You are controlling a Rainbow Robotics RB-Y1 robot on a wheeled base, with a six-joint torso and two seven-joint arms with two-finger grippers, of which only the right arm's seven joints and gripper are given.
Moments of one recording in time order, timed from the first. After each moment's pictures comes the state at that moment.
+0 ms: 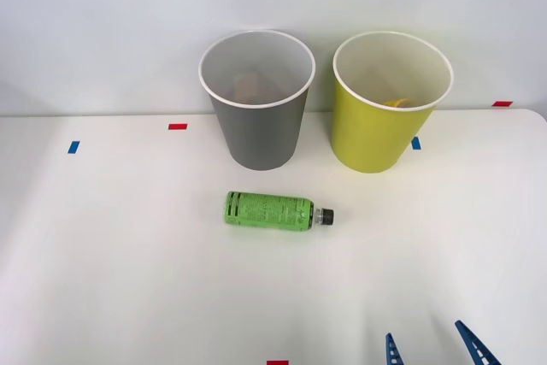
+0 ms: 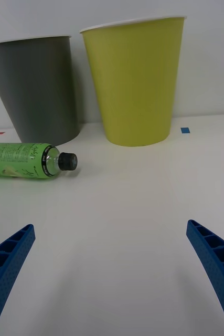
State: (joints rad) arm 0.95 -0.18 0.20 -1.83 0.28 -0.74 1.20
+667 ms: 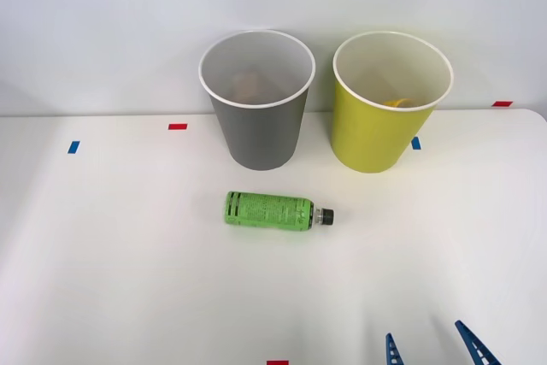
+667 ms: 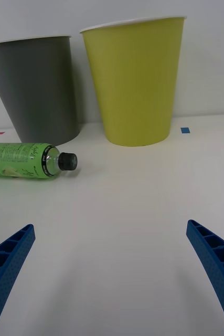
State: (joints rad) arm 0.95 -0.18 0.20 -1.83 0.28 -0.74 1.20
